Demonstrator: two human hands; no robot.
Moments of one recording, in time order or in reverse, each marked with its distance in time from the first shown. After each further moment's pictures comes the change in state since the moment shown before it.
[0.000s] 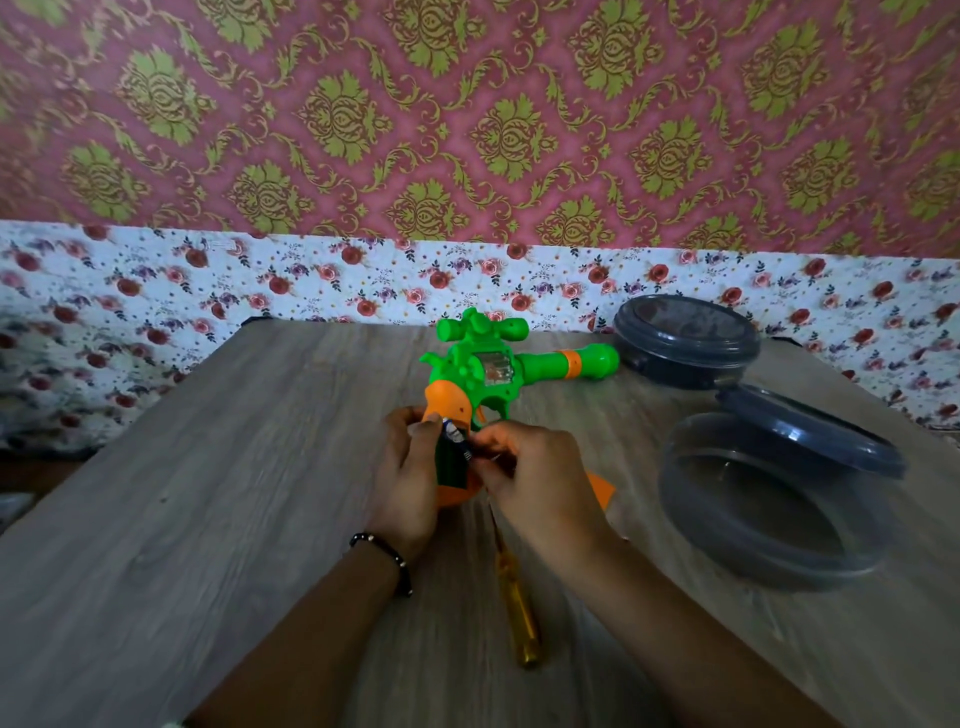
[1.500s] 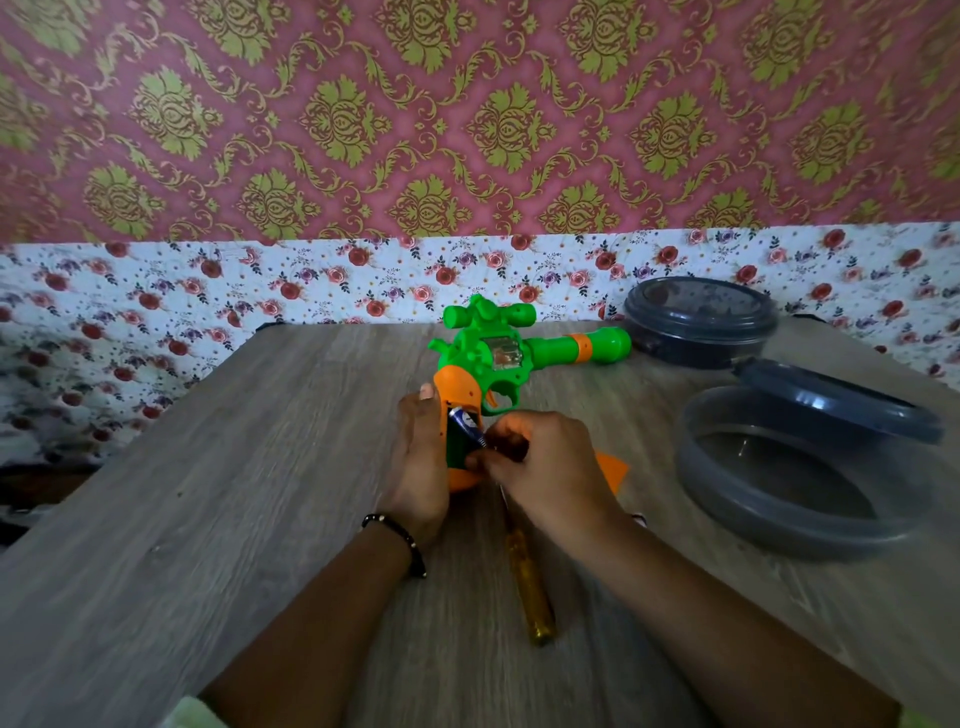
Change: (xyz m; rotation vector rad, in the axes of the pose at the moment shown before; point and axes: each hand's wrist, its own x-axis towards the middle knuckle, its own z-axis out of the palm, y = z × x) left_hand 0.017 -0.022 0.000 -0.024 -0.123 0.056; right_hand -0.004 0.015 0.007 0.015 0.024 0.062
